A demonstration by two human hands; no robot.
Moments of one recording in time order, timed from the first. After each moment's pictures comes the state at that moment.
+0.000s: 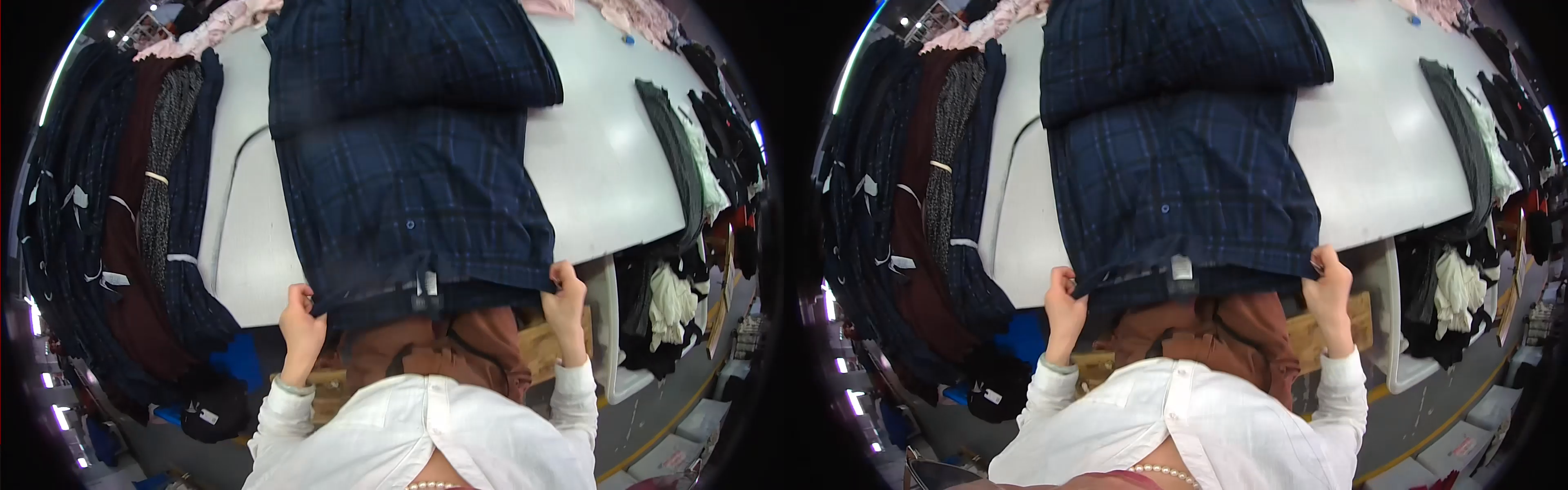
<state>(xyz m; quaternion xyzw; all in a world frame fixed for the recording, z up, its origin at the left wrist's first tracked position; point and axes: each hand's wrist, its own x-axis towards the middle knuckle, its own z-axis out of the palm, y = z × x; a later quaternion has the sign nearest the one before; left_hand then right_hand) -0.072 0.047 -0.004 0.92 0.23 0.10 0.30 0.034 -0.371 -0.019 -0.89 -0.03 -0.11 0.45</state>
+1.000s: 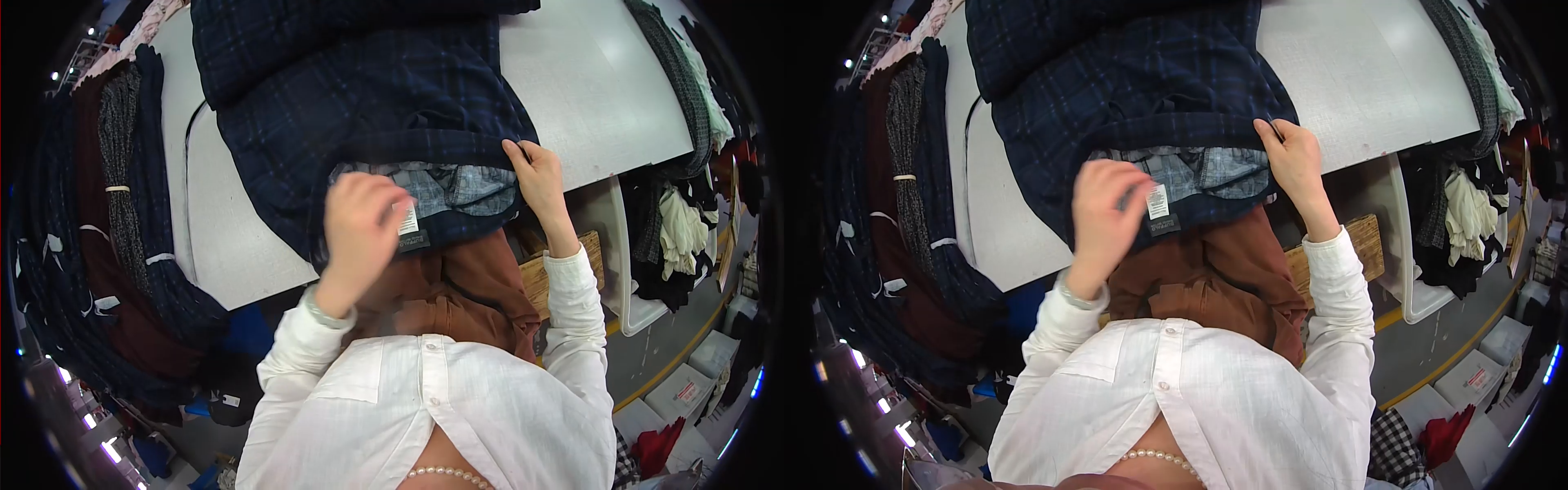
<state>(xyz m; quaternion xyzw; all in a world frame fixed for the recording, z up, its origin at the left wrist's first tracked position) 0.040 -0.066 0.007 0.91 -0.17 0.20 0.33 0.110 -0.336 -0.044 -0.89 0.03 -0.04 0.46</state>
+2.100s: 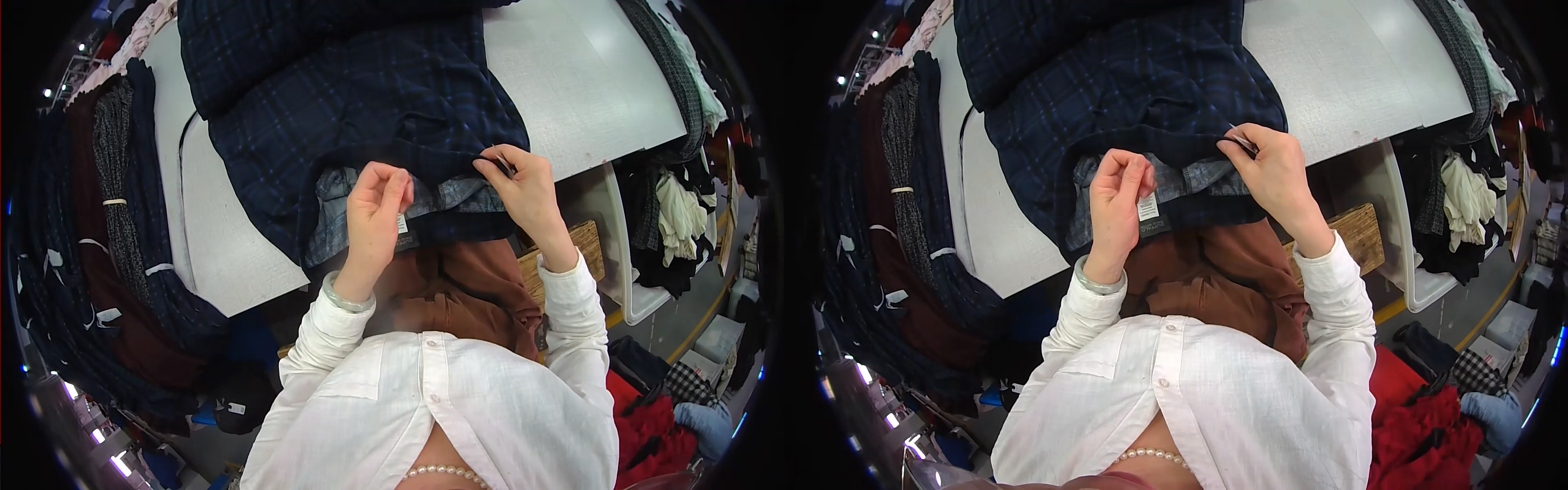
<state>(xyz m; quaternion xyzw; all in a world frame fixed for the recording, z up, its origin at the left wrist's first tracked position) 0.045 -0.102 -0.014 0.56 0.01 0.00 0.83 0.075 -0.314 0.007 -0.87 -0.02 0.00 0.49</state>
